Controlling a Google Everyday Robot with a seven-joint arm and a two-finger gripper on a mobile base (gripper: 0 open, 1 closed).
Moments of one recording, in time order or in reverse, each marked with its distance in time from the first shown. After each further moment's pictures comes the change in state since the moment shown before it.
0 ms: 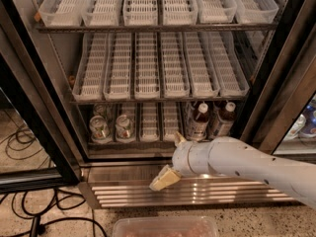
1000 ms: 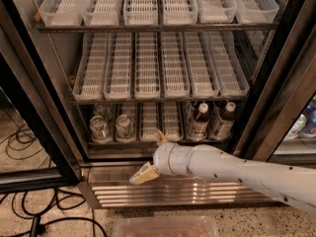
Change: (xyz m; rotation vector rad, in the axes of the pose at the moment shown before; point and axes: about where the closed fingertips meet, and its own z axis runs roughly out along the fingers) arm -0.032 0.003 0.072 0.030 -0.184 0.008
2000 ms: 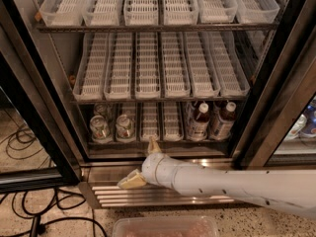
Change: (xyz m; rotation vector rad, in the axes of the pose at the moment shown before) arm 0.000 0.026 0.032 0.081 -0.045 0.055
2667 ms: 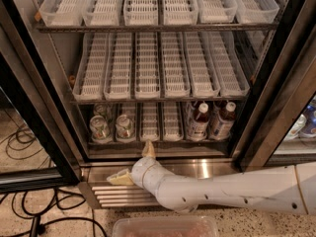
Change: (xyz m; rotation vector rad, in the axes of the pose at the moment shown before) arm -0.001 0.003 0.031 0.169 -0.056 0.128
